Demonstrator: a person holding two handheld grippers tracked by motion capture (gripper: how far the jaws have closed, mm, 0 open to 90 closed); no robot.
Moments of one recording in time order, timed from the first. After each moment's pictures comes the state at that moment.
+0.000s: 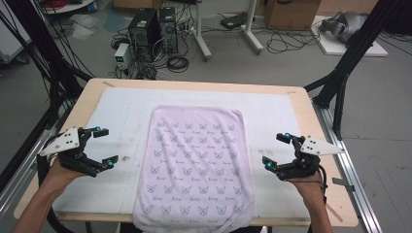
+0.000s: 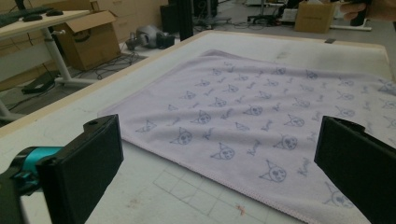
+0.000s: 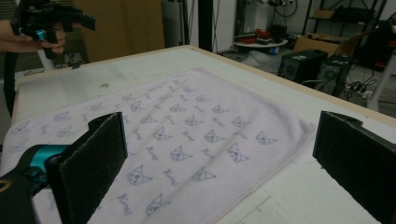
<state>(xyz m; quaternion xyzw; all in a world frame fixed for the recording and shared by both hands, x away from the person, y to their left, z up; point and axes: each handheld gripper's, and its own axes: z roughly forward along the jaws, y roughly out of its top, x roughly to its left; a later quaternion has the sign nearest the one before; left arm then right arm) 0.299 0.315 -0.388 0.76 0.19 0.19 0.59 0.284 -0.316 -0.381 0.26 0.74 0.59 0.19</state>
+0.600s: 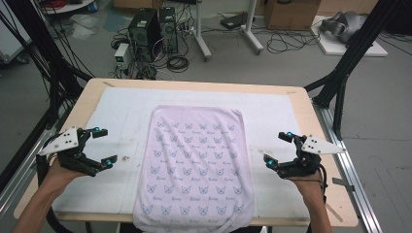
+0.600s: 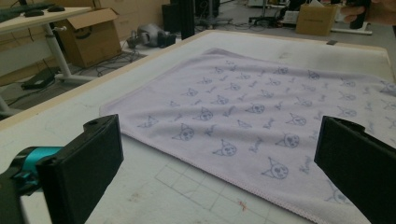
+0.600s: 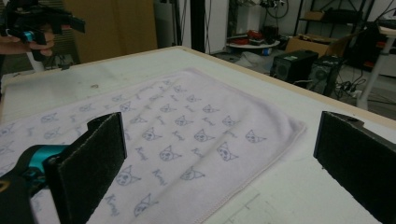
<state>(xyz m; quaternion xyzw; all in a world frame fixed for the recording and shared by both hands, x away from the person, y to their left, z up) 0.301 0.318 -0.392 0.76 0.20 0.19 0.59 0.288 -0.320 -0.383 0.27 0.73 0.59 0.20</state>
